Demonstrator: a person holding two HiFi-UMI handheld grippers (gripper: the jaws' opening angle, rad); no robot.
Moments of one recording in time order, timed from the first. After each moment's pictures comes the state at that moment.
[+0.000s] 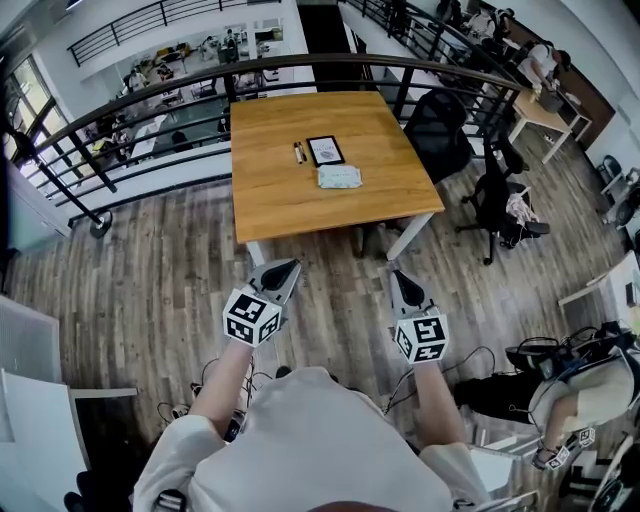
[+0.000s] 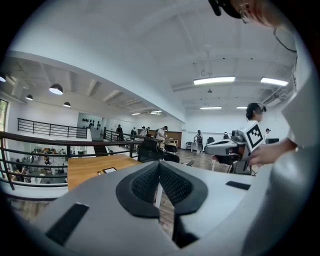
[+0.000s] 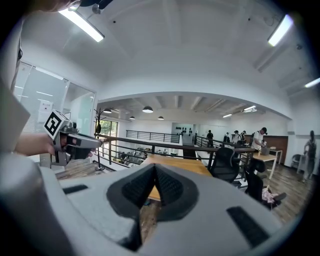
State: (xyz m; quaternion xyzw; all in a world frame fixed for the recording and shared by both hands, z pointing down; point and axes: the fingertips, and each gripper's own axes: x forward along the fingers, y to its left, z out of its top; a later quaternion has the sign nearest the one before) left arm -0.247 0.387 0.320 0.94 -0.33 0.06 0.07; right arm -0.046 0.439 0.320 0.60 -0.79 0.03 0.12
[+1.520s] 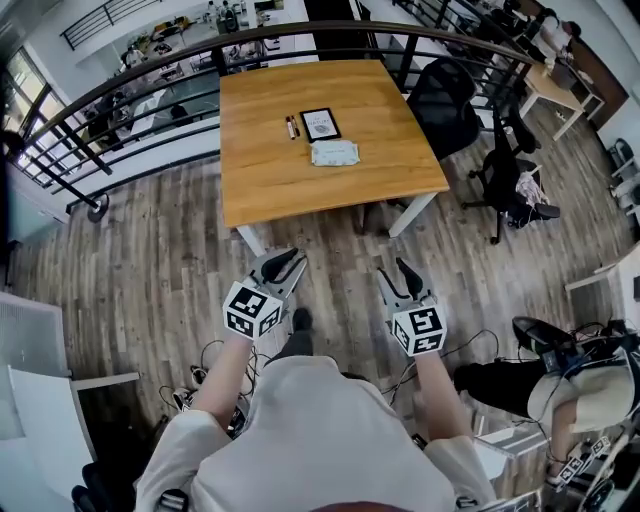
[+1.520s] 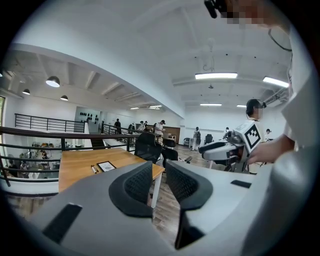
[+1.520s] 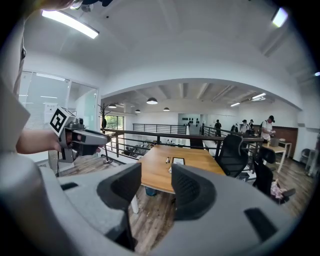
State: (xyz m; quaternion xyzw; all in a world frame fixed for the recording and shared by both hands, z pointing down) left arm -0.192 0.354 0.362 0.94 -0.31 0.08 0.09; right arm -0.015 0.401 0.376 0.55 -0.82 0.08 0.15
